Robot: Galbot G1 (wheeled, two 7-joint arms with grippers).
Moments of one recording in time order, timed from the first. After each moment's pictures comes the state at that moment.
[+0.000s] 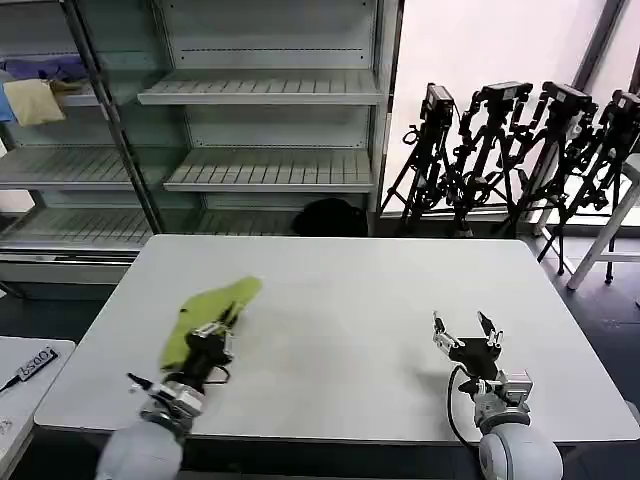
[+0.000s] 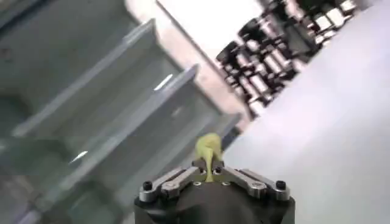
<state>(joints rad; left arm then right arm) 1.32 -1.26 -0.46 -2.04 0.44 0.13 0.23 -1.32 1.47 0.65 2.04 0.11 -0.36 -0.05</state>
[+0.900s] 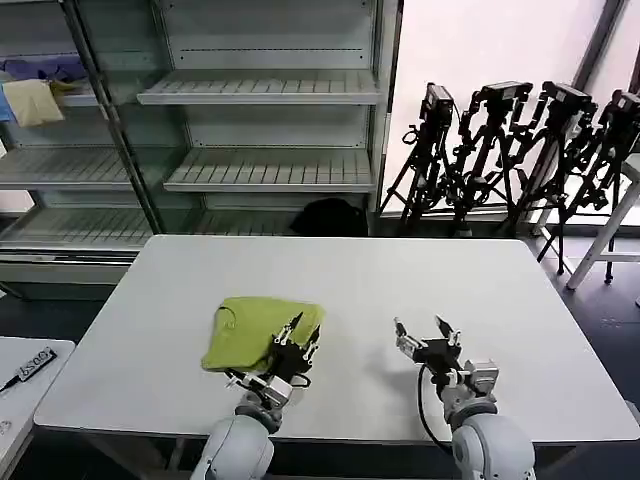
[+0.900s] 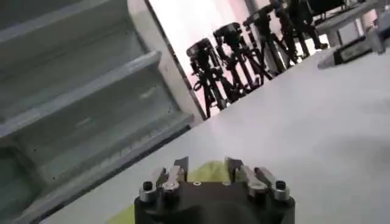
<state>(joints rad) 1.18 -1.39 -0.17 -1.89 0.33 0.32 0.07 -1.28 1.50 0.52 2.06 0.20 -0.54 -0.07</state>
